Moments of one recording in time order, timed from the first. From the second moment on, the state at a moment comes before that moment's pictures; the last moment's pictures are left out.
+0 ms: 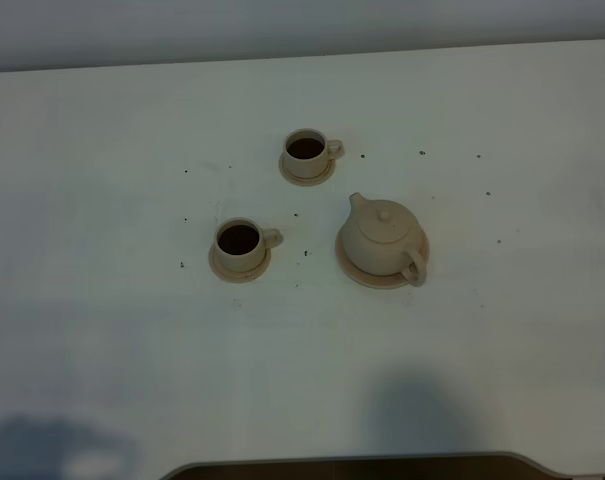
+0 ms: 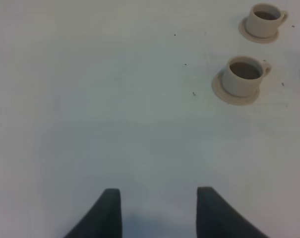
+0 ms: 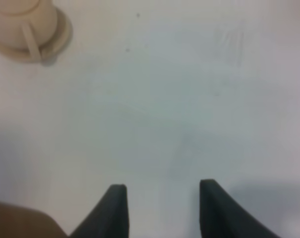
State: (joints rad) left arm 0.02 0.01 -0.51 -0.11 1.06 0.04; right arm 0.12 0.15 -0.49 0.07 1.07 -0.20
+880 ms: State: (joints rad) left arm 0.02 0.01 -0.51 -0.11 1.06 0.04; right arm 0.01 -0.01 -0.49 0.06 1.07 -0.18
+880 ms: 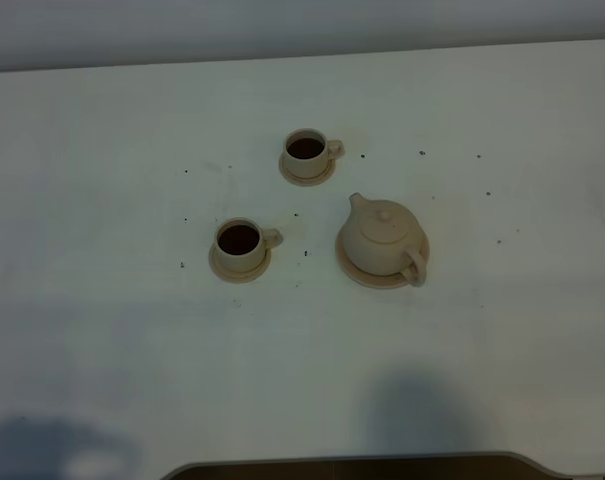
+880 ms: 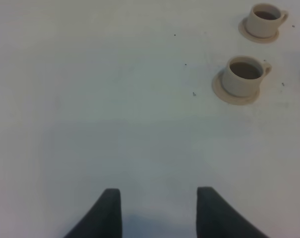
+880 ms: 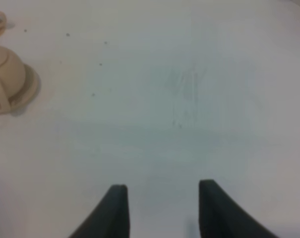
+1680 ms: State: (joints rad) left arm 0.02 0.01 -0.51 -0.11 1.06 0.04; right arm 0.01 -0.01 -0.49 0.07 1.07 -0.19
